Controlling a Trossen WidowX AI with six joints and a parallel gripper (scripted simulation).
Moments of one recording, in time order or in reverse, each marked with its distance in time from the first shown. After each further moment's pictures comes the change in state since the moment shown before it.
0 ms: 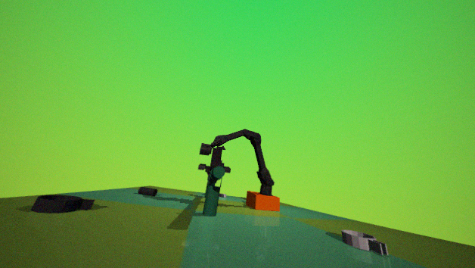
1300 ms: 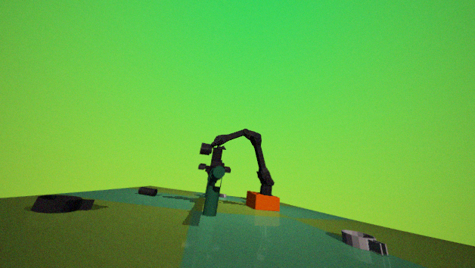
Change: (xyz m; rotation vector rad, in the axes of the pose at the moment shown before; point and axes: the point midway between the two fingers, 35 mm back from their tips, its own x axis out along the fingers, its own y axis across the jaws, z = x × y) arm -0.002 0.000 0.005 0.003 0.006 -0.009
